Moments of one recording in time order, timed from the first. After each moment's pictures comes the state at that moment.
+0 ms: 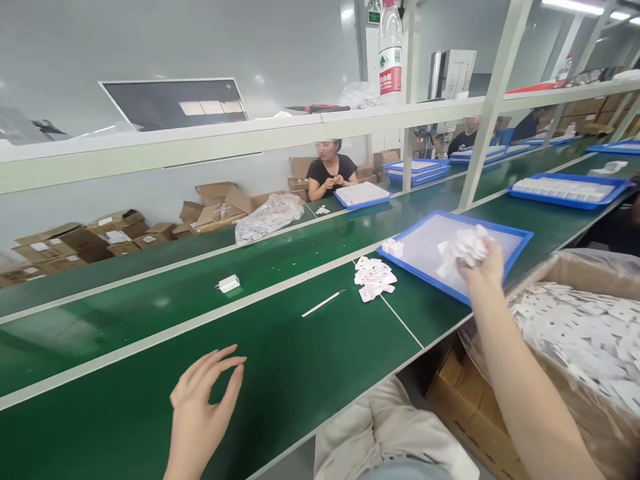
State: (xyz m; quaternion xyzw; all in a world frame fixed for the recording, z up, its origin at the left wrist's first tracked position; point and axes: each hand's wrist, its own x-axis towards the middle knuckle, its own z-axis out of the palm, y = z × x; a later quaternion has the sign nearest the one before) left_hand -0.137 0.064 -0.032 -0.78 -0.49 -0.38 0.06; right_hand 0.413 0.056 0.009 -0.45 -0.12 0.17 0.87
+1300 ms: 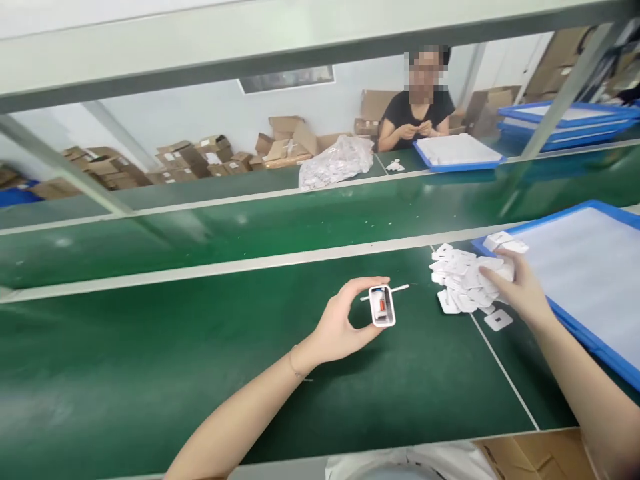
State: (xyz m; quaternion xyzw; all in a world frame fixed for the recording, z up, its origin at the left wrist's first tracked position) left_hand -0.031 0.129 -0.002 -0.81 -0.26 -0.44 -0.29; right_hand 0.322 0.147 -0.041 -0.75 -0.47 0.16 0.43
